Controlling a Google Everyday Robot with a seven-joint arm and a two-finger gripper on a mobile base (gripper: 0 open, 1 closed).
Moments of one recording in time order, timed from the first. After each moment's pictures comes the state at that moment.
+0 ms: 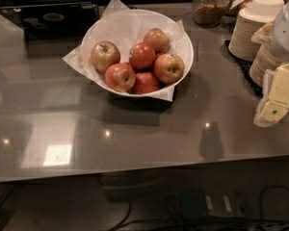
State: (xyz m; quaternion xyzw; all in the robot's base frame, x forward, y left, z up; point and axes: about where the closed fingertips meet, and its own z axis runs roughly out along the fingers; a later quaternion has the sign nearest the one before) arm 0.438 -0.217 0.976 -0.60 0.78 -0.03 0.16
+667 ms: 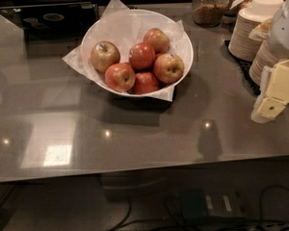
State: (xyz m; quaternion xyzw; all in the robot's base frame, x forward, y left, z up) arm 0.447 -0.214 0.977 -0.61 0.78 -0.03 0.17
